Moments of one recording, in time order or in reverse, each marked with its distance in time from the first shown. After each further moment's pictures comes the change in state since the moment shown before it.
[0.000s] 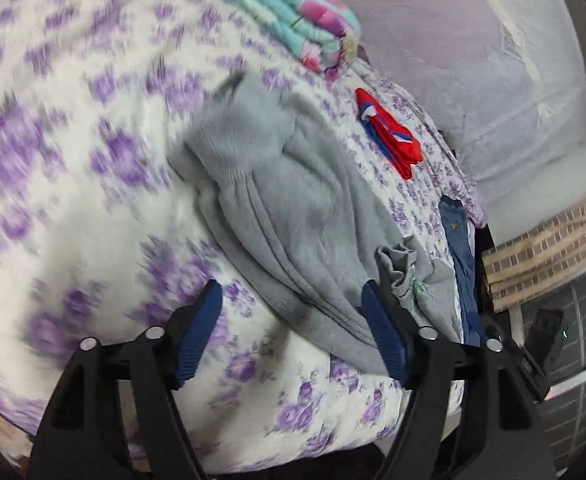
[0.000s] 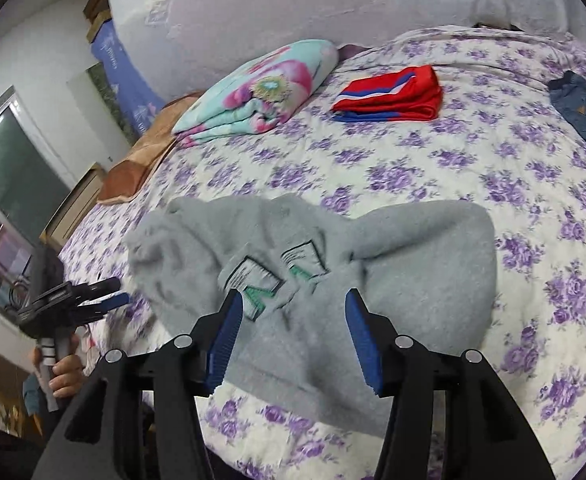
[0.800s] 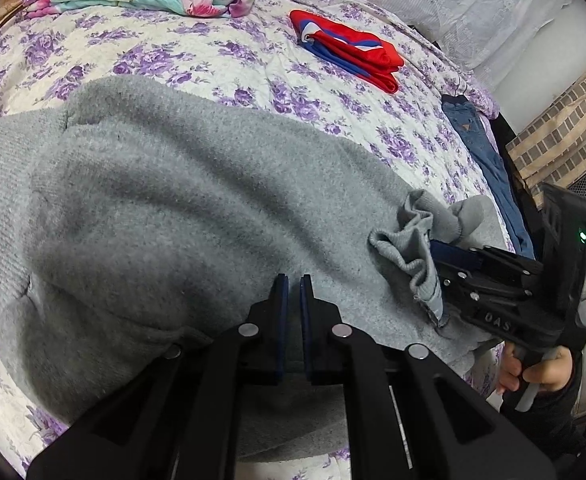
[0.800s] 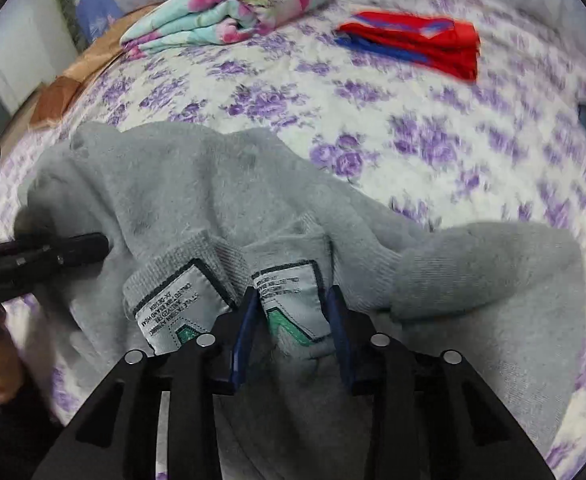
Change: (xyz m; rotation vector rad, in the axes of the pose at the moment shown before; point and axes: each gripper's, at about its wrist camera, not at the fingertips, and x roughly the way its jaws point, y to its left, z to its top) left arm 0.103 -0.079 0.035 0.396 0.207 0.082; right arm 0.140 0.025 0.025 -0.159 0.263 -0.287
